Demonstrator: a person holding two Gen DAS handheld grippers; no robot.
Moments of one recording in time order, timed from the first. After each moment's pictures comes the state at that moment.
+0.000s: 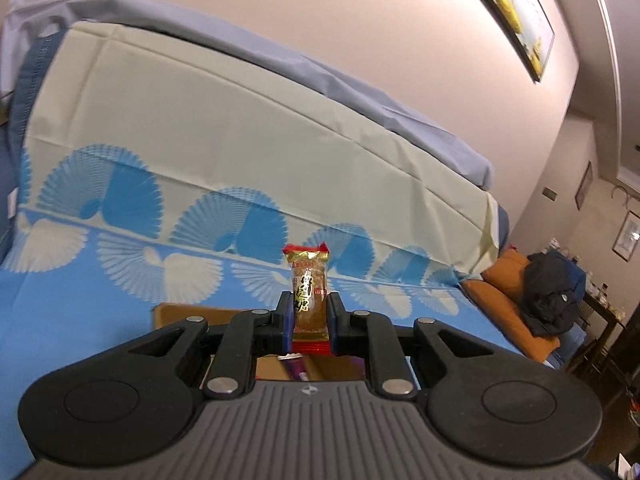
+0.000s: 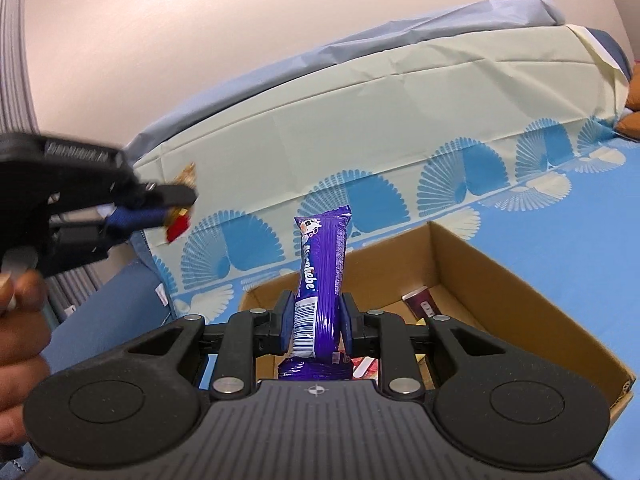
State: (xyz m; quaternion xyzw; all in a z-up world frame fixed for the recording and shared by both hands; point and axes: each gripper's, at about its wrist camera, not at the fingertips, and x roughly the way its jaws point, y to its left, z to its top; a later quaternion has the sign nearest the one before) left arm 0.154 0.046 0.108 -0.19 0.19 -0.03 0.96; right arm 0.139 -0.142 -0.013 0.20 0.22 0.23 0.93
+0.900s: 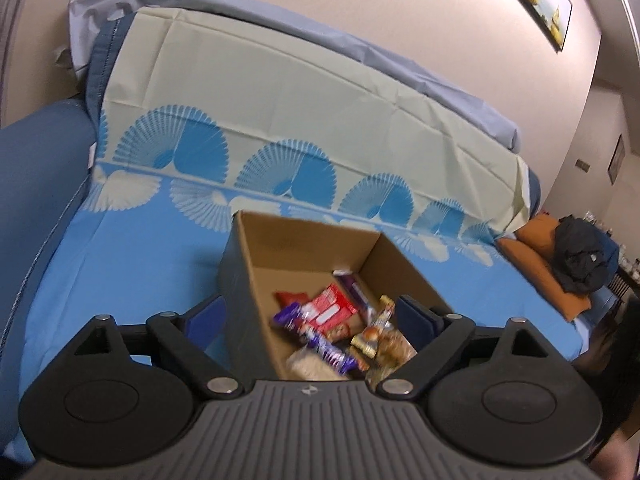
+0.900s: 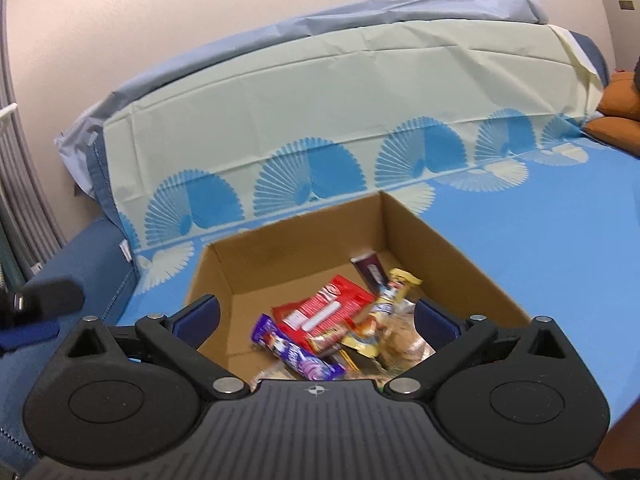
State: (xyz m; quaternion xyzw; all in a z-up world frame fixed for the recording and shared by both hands) left arm 0.009 0.046 0.056 -0.16 0.24 0.04 0.96; right arm 0.110 -0.160 -0.003 0.14 0.28 0.18 0.93
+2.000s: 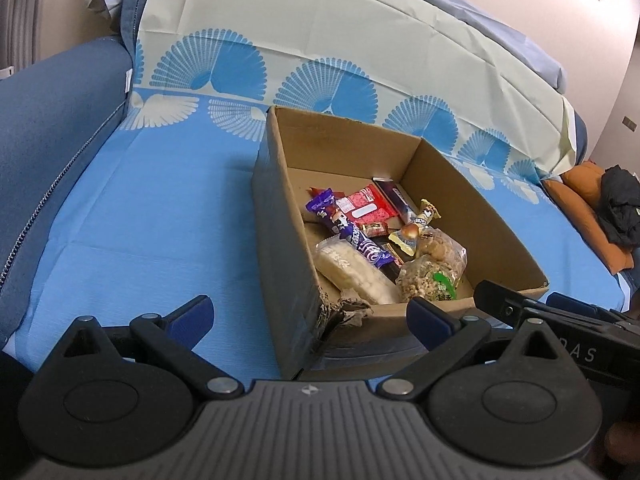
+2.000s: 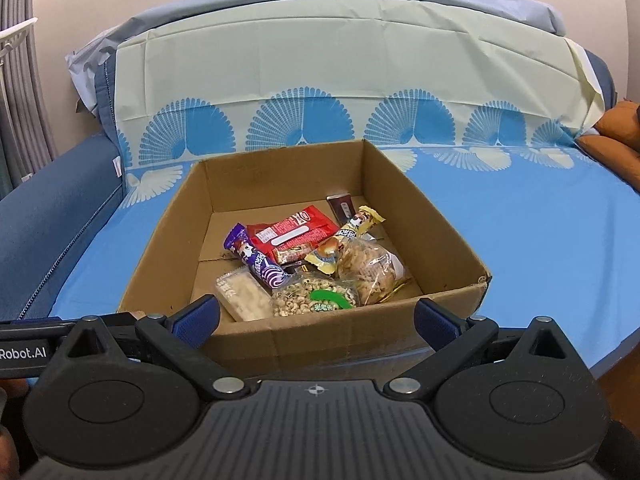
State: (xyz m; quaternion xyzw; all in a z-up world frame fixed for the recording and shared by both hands) left arm -0.006 0.002 -0.006 -0.15 0.33 0.10 0.93; right arm 0.058 -0.177 -0.023 0.04 0.32 0.19 0.93
